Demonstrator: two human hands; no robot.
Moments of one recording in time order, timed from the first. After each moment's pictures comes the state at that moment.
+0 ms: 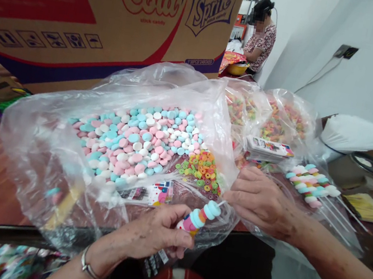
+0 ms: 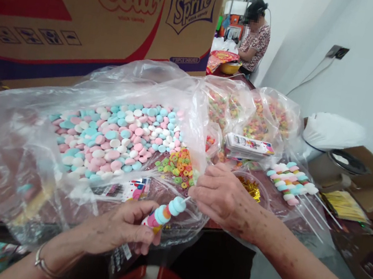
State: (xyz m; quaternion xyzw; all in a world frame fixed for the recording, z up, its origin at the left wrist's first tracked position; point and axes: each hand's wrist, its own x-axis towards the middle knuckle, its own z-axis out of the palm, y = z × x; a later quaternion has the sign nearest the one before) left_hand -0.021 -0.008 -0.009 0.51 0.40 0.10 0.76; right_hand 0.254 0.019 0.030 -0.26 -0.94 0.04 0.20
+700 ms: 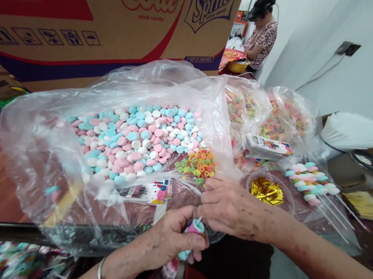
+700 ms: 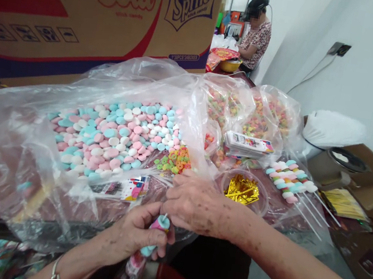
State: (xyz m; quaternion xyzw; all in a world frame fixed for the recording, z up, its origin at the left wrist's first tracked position) left_hand 0.007 -0.029 -0.029 0.44 0.39 0.20 0.78; right_hand 0.211 0.023 0.021 -0.17 -0.97 0.11 0.10
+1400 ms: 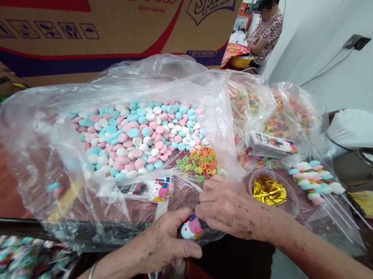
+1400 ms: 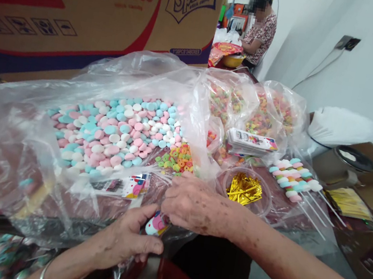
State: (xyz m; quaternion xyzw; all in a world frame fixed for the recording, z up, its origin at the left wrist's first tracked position) left_hand -0.006 -0.033 -0.030 0.50 0.45 0.15 0.73; right_hand 0.202 0.023 0.015 -0.17 -0.97 0.14 0.09
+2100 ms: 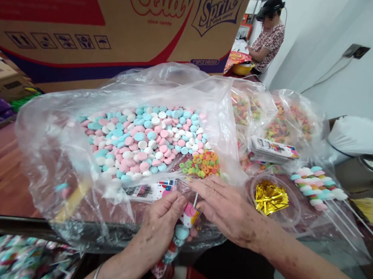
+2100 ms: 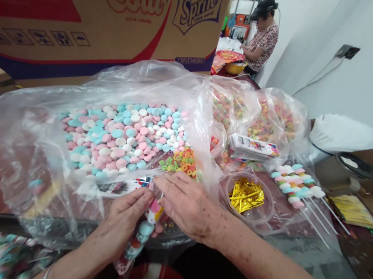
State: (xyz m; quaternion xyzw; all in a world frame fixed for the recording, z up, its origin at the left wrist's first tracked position) left_hand 0.003 -0.034 -0.030 0.38 0.51 0.40 0.66; right_hand 0.189 0.010 0.008 -0.25 -0.92 0.11 0.29
